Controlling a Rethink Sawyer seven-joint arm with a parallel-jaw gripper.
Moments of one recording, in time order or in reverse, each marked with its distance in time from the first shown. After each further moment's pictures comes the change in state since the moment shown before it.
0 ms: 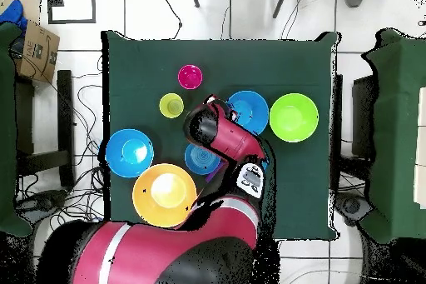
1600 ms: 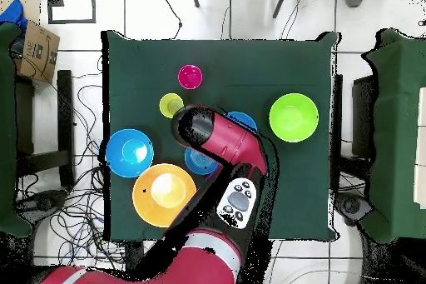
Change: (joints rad) arm 0.096 -0.130 -0.131 0.024 -0.001 0.383 0.000
